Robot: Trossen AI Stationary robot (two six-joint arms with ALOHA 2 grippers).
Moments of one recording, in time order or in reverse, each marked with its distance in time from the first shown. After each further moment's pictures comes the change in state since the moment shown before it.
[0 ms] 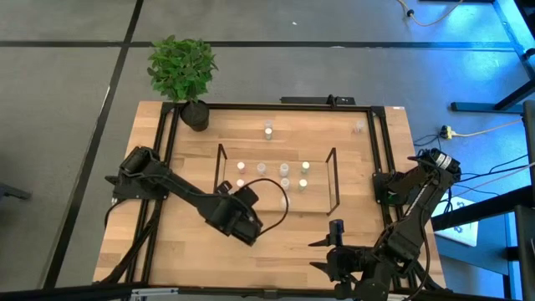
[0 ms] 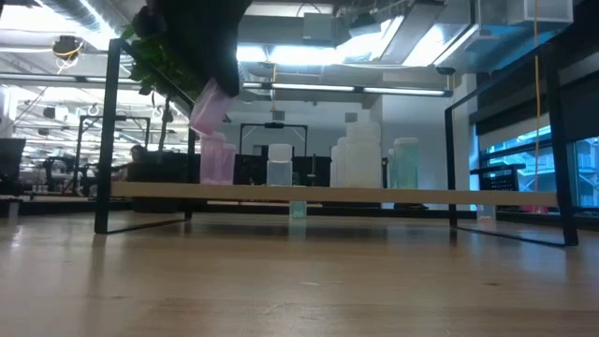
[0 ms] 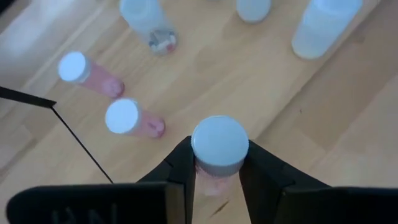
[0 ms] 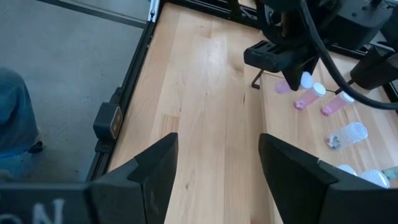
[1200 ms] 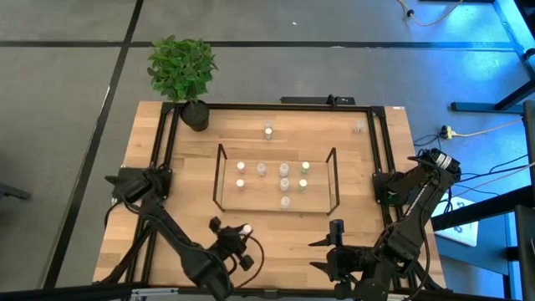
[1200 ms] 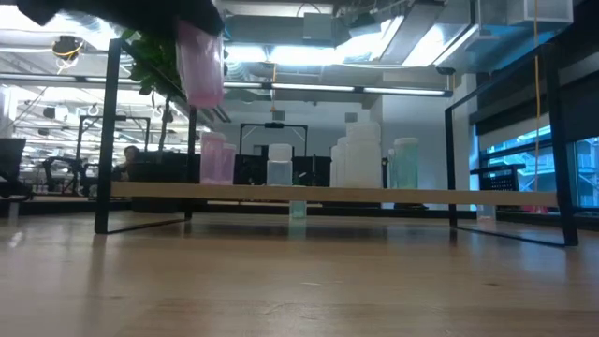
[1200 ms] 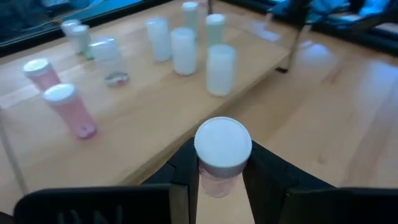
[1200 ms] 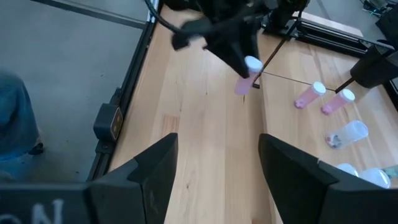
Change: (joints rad) left arm -0.330 0.174 0.001 0.103 -0.527 -0.450; right arm -0.001 0.000 0.000 -0.002 0.000 0.007
